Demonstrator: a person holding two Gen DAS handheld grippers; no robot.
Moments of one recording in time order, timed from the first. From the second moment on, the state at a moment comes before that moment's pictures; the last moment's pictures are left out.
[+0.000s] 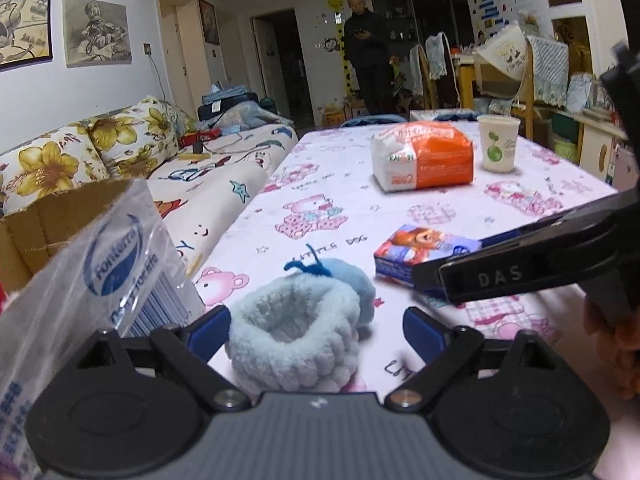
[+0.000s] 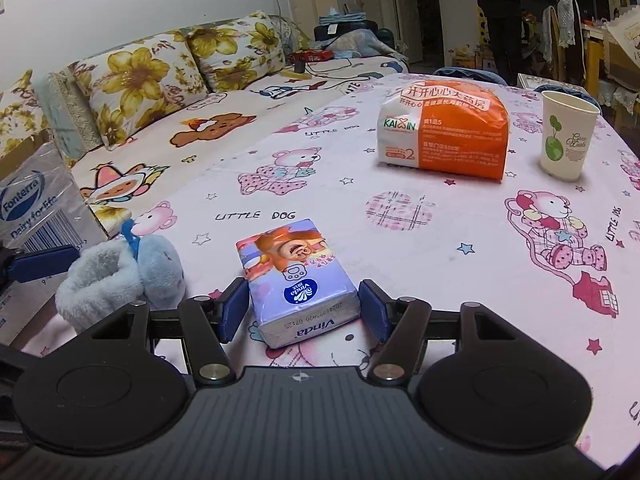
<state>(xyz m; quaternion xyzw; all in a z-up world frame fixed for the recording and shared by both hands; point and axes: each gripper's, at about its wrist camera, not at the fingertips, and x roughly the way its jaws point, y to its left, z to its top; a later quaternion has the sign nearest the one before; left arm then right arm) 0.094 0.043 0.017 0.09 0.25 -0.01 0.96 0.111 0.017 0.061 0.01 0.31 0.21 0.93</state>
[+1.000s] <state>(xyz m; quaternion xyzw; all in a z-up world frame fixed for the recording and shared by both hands) 0.066 0.053 0.024 -0.01 0.28 -0.07 0.96 0.089 0.038 0.067 -0.07 0.23 0.15 0.96</state>
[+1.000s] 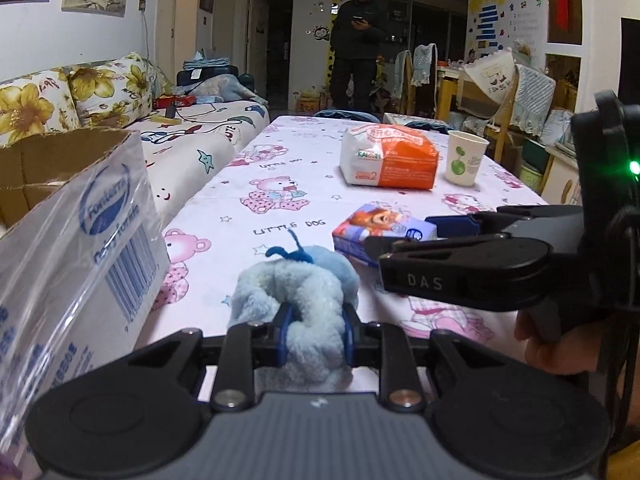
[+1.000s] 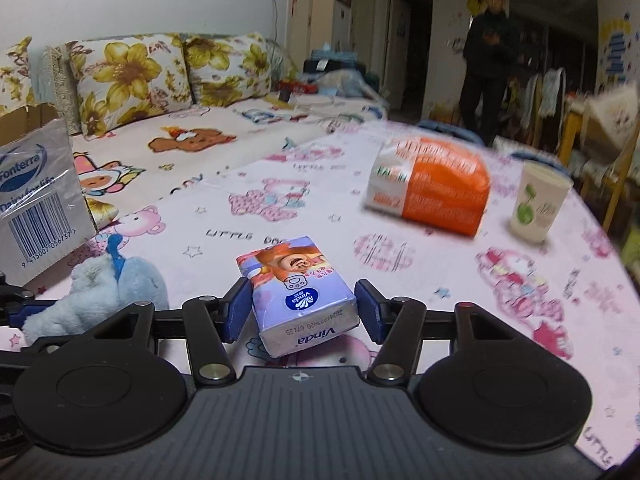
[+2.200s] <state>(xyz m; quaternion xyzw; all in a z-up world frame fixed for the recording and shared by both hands) -0.016 0.049 0.058 -0.02 0.23 -0.09 0.97 -0.057 -0.036 0.090 0.08 0.28 -0.01 0.96</state>
